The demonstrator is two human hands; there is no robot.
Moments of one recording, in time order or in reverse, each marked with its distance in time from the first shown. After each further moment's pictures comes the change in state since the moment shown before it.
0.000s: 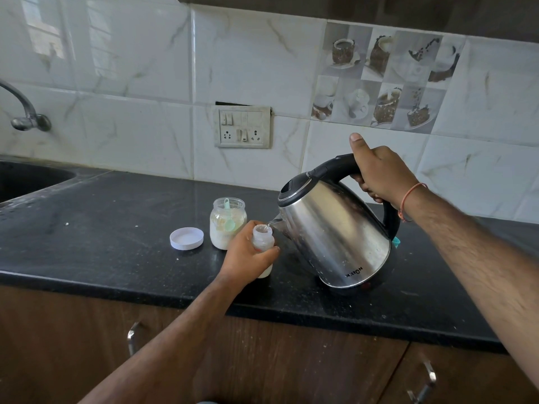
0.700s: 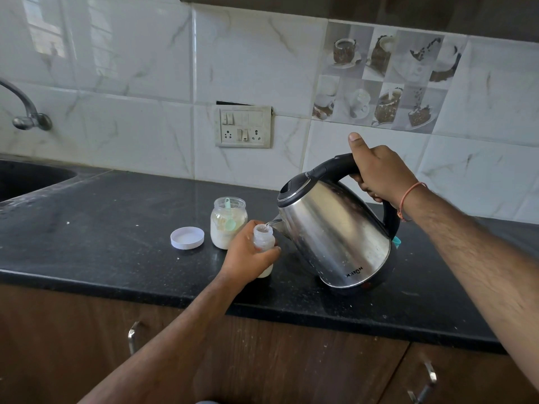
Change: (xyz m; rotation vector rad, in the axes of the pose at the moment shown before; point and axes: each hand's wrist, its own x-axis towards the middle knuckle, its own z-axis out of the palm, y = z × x) left_hand -0.001 0.003 -0.002 0.006 -0.014 -0.015; right_hand 0.000 -0.004 0.002 -0.012 -0.002 0.003
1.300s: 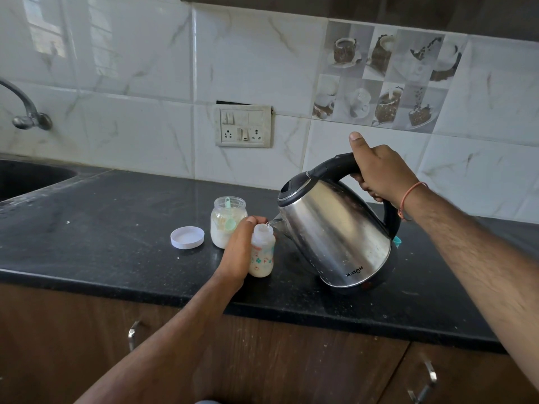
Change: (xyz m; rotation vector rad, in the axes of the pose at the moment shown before) left_hand -0.002 0.012 -0.004 -0.421 -0.007 -0.194; right_hand 0.000 0.001 0.000 0.008 0.007 0.009
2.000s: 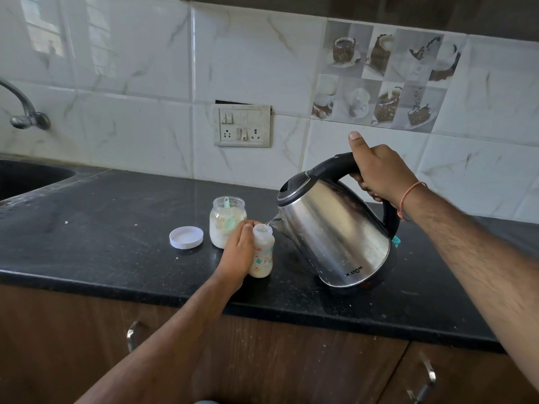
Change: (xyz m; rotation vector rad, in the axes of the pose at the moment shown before) left_hand 0.001 -0.001 0.003 0.131 0.071 -0.014; right_hand 0.000 0.000 0.000 0.004 -0.001 -0.002
